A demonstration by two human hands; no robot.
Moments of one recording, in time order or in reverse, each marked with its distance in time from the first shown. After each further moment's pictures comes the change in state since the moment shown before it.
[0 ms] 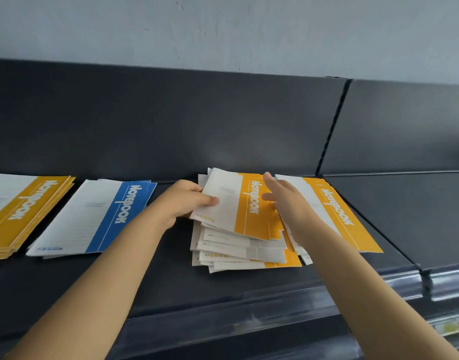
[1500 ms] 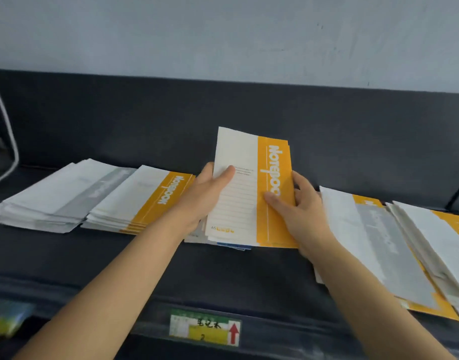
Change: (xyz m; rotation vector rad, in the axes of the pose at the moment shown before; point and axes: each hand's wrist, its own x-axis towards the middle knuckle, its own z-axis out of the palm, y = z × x) left_hand -0.074 -0.056 -0.138 -0.343 0.265 0.125; right_hand -0.026 -0.055 0.165 0.153 -0.083 -0.318
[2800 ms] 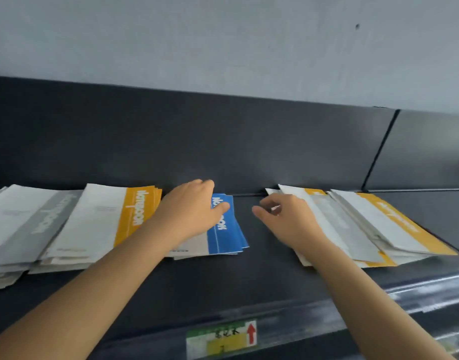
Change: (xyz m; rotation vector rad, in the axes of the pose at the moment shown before) left_hand 0.012 0.002 -0.024 1.194 -0.095 0.491; right_hand -0.025 -0.011 0.005 -0.750 0.143 -0.045
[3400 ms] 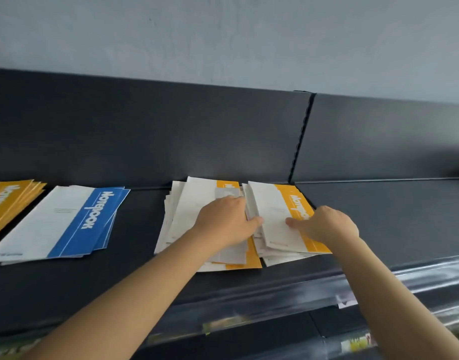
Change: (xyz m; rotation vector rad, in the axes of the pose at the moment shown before) left_hand 0.070 0.278 0.092 -0.112 -0.189 0.085; right_hand 0.033 0.262 -0.159 -0.414 -0.135 0.515
